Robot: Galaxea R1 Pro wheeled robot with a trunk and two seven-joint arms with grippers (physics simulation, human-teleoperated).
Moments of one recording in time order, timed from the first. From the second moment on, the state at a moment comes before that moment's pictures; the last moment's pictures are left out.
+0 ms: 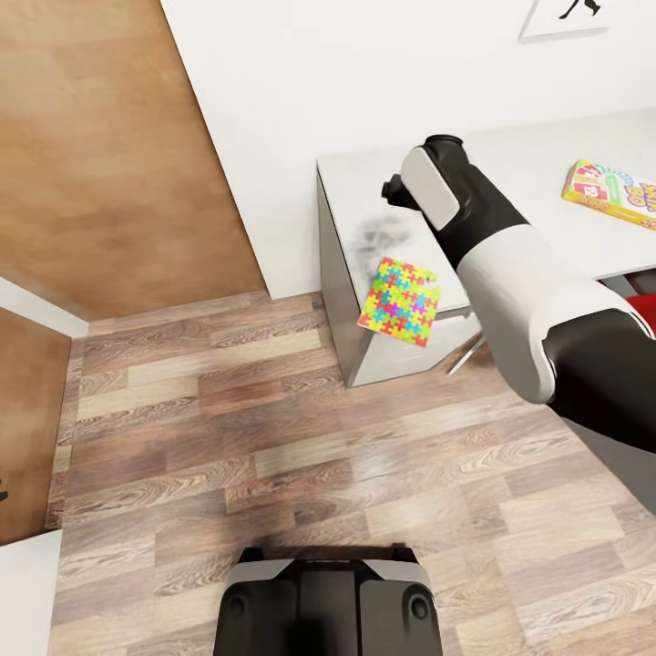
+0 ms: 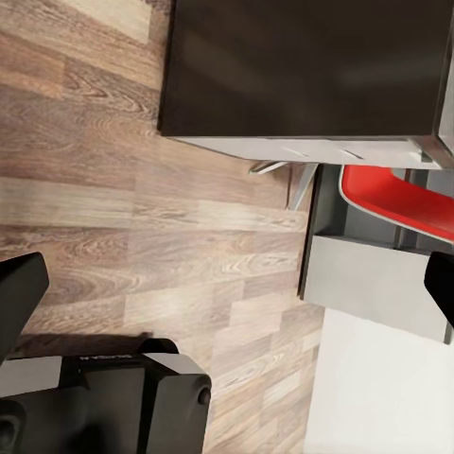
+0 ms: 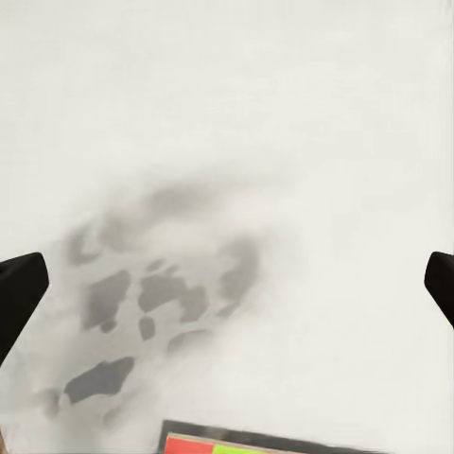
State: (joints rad) left arm -0.24 0.70 0.75 -1.01 0.23 0.92 -1.57; right arm -1.79 0.14 0.28 -0.51 -0.61 0.65 -0.65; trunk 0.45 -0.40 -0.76
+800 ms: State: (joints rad) left arm -0.24 0.70 0.75 -1.01 0.23 0.92 -1.57; right arm -1.54 -0.07 -0.20 -1.06 -0.89 1.05 -0.65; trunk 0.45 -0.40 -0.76
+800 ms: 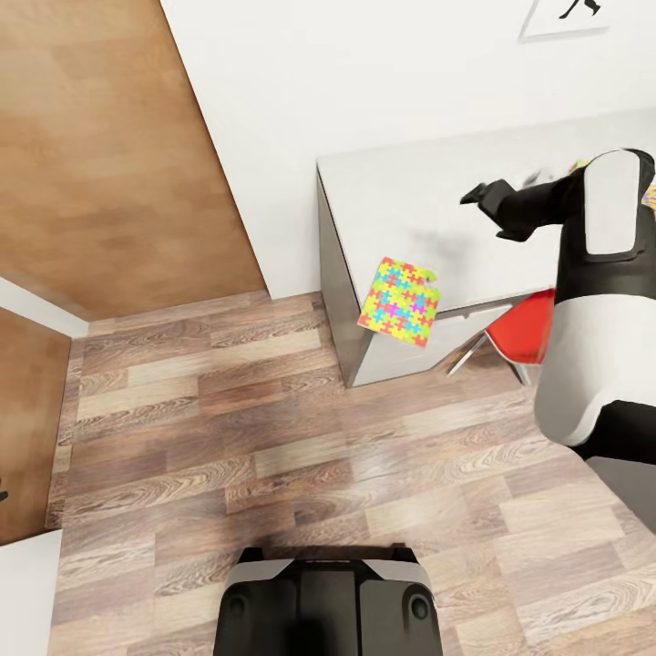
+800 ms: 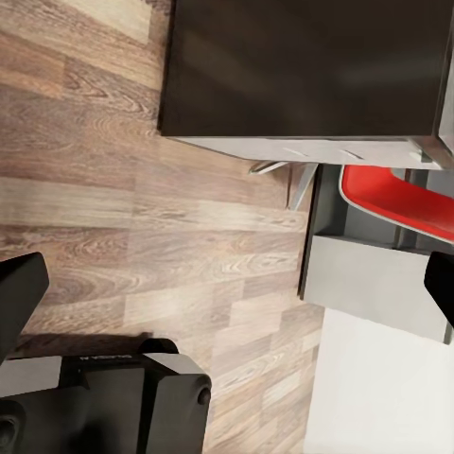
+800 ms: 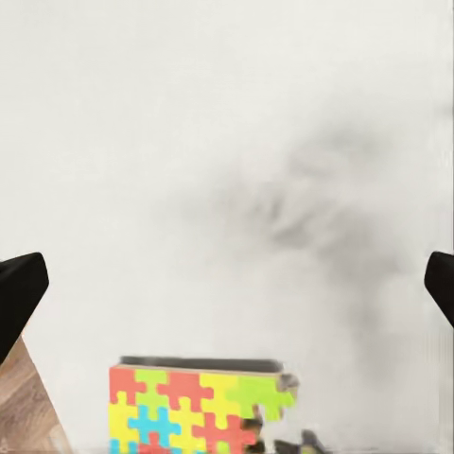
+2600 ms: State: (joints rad) left arm -0.24 0.70 0.75 -1.01 0.23 0.91 -1.57; right arm -0.55 -0.44 -0.22 -1.08 -1.51 1.04 -0.01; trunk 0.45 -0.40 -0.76
